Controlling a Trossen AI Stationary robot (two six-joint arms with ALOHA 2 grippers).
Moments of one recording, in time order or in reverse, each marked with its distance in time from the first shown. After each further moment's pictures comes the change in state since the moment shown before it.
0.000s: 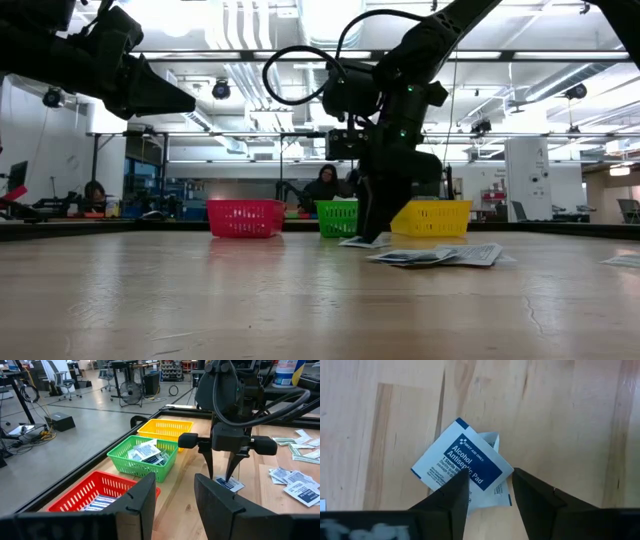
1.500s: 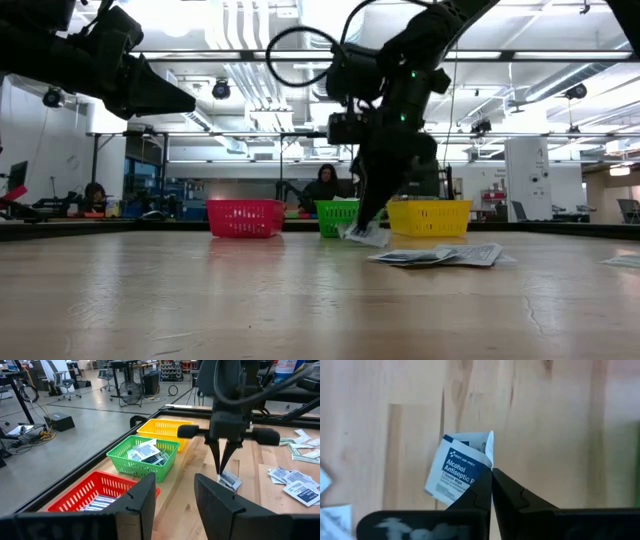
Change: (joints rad) left arm 0.000 0.000 0.000 0.000 0.003 0.000; right arm 0.000 -0.054 0.002 -0.019 -0.002 0.079
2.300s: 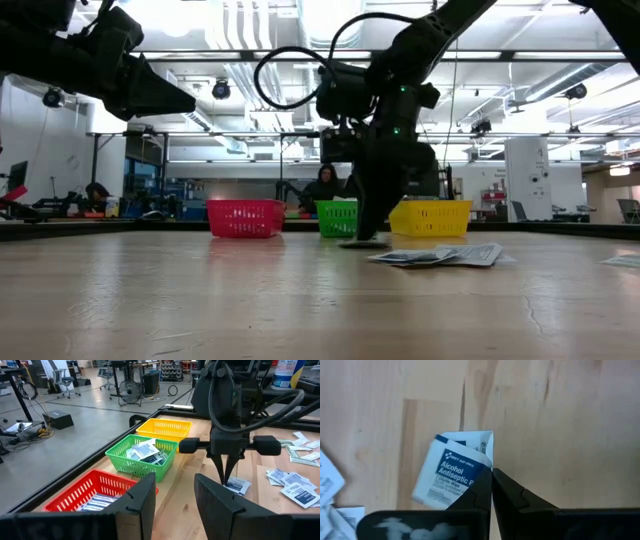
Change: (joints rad) left arm 0.000 0.001 0.000 0.000 0.002 -0.020; right arm -0.002 0.088 0.051 -0.034 -0.101 -0.008
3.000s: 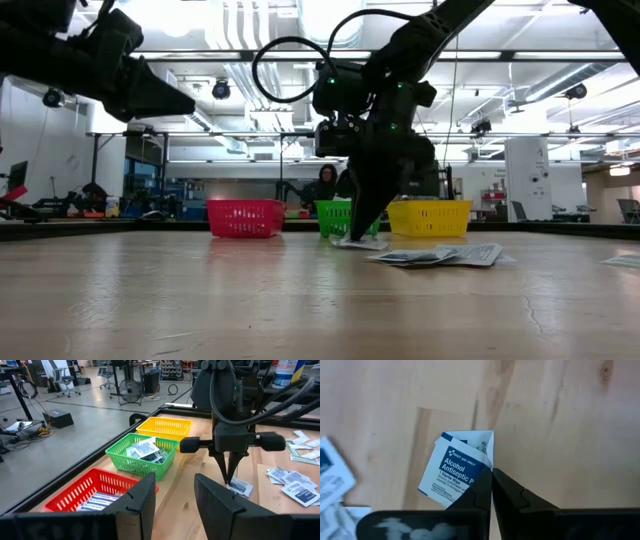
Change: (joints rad) left arm 0.000 0.000 -0.005 0.000 0.000 -0.003; right arm 0.001 0.005 0.022 0.004 -0.039 -0.065
